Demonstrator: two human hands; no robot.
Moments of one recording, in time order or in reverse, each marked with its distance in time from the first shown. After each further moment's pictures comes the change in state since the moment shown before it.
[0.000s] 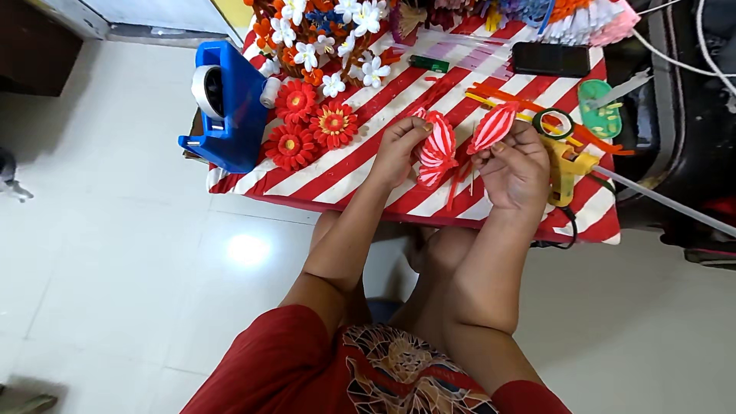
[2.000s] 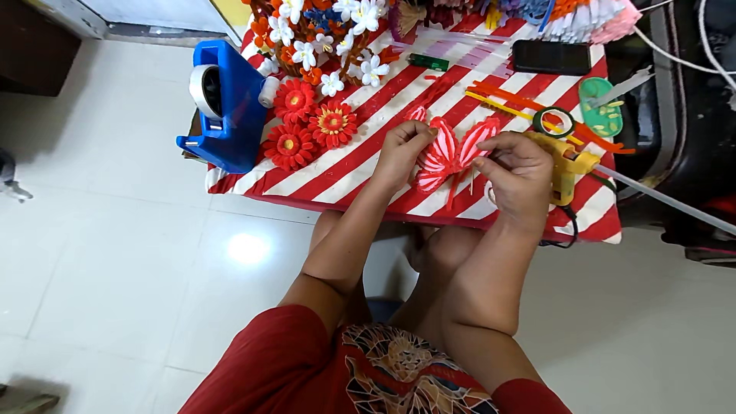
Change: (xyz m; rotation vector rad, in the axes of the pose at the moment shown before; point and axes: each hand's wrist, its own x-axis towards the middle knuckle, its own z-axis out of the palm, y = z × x) left_hand -0.006 0.004 0.009 0.218 0.074 -0.018; right_hand -0.007 -0.010 0.000 -0.496 -0.253 -0.294
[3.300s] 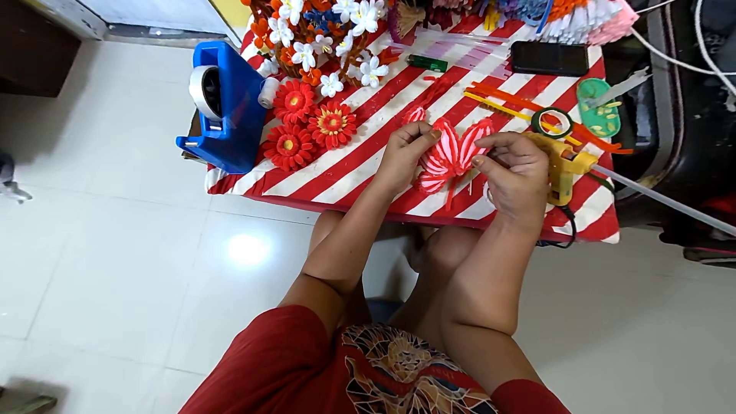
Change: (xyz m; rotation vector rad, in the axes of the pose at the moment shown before) left_hand 0.000 -0.006 0.002 -0.104 -0.083 0.054; right_hand 0.000 0.002 0.000 0.051 0.015 0.054
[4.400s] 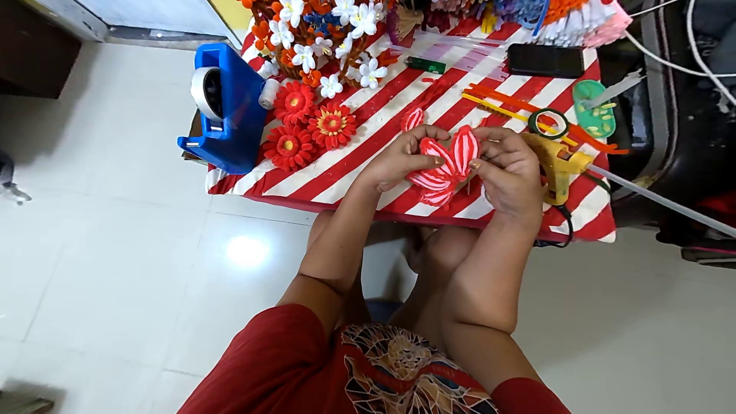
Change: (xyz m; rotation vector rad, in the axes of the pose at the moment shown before) left_hand 0.000 0.022 -0.016 0.065 -0.367 -0.248; right_hand -0.001 -0.002 -0.005 0.079 -0.069 0.161
